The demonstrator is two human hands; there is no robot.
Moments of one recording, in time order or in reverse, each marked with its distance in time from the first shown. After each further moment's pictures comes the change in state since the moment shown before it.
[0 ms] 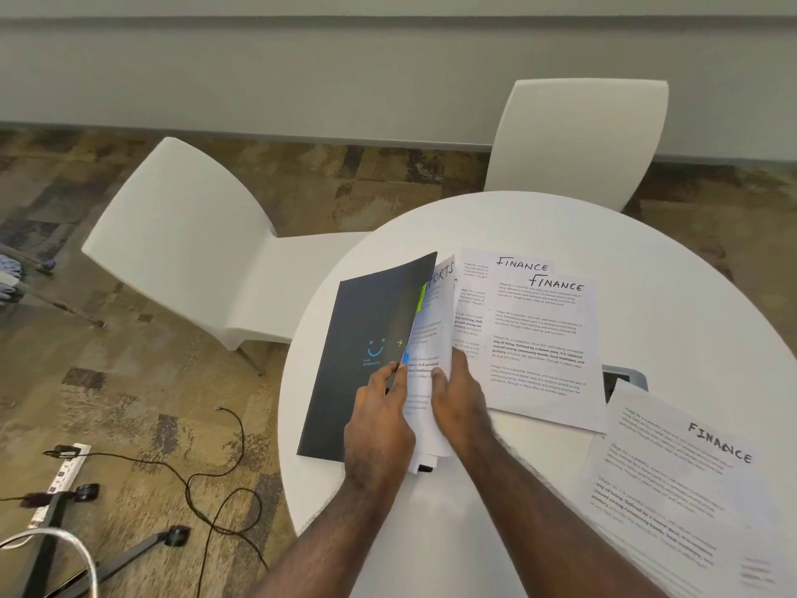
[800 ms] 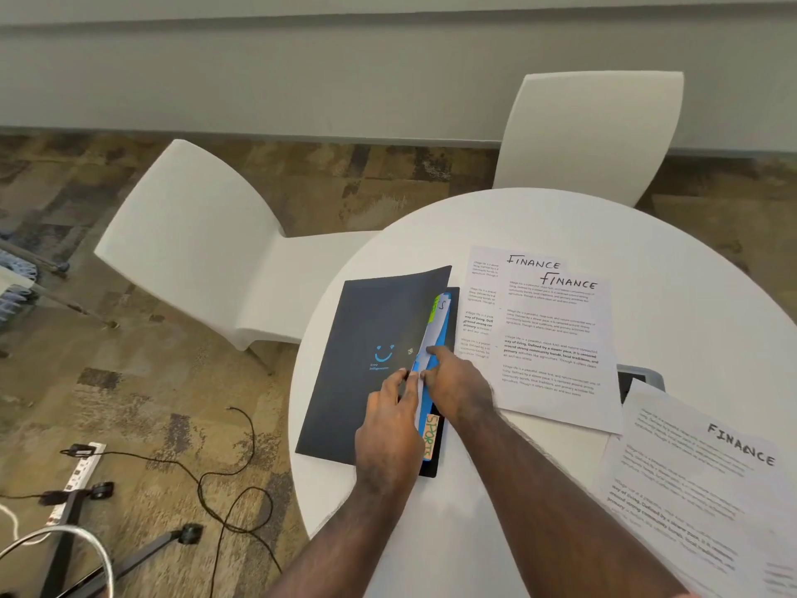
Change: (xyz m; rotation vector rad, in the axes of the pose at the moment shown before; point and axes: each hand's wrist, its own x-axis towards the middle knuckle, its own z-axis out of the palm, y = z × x) left_hand 0.004 -0.011 0.018 0.190 -0.132 0.001; right_hand 0.038 -0.008 0.014 -0.305 -0.162 -0.006
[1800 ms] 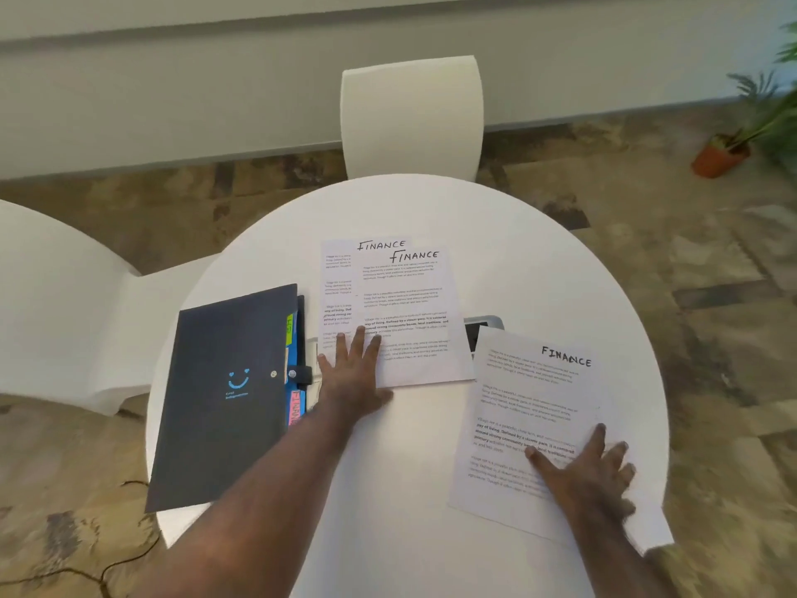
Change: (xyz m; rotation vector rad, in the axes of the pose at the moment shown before) left_hand 0.076 0.115 0.073 0.265 -0.297 0.372; right_hand -0.154 0.319 -0.076 0.054 0.312 0.858
